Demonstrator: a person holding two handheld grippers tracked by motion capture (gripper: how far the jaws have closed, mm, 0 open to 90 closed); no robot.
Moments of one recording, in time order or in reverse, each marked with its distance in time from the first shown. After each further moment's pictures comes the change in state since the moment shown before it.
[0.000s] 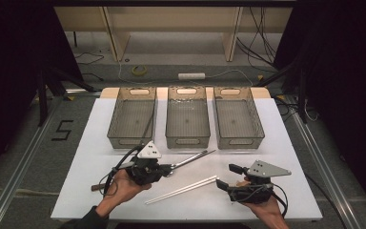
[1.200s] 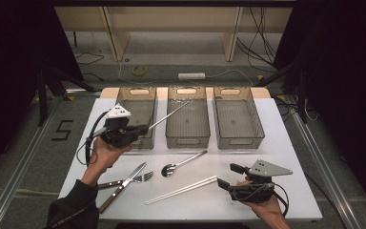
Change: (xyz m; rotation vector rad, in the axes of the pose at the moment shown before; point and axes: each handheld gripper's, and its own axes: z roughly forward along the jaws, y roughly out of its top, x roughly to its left) left arm 0.090 0.031 -0.047 -0.183 0.210 -0.158; right arm -0.004 -0.001 -0.001 -0.006 -0.003 0.015
